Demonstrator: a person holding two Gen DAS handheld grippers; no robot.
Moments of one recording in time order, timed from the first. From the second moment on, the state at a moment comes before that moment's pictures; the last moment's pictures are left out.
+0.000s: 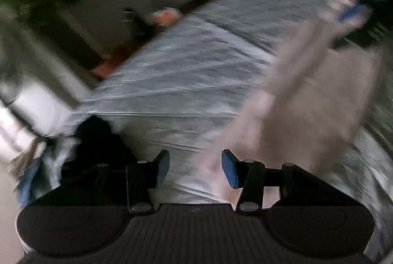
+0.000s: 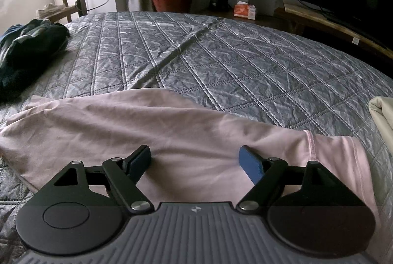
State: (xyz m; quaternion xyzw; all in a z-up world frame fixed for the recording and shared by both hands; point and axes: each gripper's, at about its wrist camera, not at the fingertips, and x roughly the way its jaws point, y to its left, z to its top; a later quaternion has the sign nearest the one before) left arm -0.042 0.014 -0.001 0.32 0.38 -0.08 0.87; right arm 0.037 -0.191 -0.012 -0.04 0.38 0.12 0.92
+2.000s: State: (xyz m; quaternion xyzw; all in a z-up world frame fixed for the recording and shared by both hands) left arm -0.013 0.072 0.022 0.13 0.40 -0.02 0.91; right arm 0.030 -0.044 0.039 -0.10 0.32 0.35 0.87
